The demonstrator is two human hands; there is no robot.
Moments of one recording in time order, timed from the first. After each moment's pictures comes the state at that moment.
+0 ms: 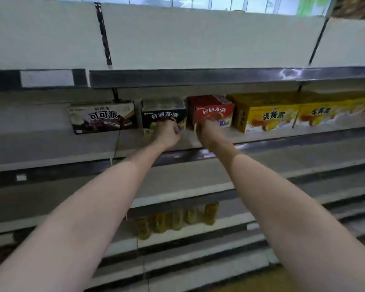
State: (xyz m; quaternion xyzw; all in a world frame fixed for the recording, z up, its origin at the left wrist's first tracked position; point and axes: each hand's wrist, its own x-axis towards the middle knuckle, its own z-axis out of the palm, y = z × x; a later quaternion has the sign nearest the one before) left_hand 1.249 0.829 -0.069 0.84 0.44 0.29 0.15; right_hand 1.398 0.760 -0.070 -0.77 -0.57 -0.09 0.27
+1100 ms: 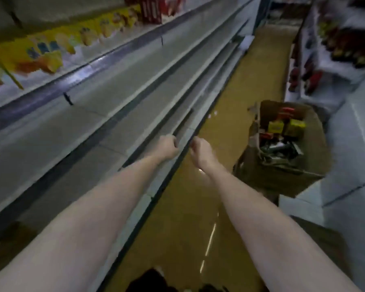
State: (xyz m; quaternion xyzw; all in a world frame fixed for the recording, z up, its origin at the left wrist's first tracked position) left_hand 1.770 0.370 -0.264 0.97 0.09 -0.05 0.22; right_hand 1.793 0.220 -0.308 -0.94 -0.14 0.02 0.32
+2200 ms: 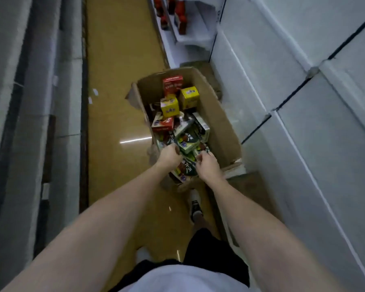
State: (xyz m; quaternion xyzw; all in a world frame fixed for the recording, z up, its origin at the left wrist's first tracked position) left_hand 2.086 -0.016 -0.409 0.89 -0.13 -0.30 0.31; right_hand 1.997 -0.139 -0.446 -0.90 0.32 0.08 0.29
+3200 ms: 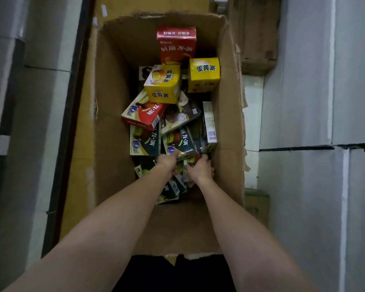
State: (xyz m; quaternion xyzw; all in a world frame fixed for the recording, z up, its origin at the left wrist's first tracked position) left_hand 2.185 -0.189 -0.657 0.67 0.45 -0.39 0.45; right_hand 2.142 -0.294 -0.656 -0.78 0.38 0.37 0.33
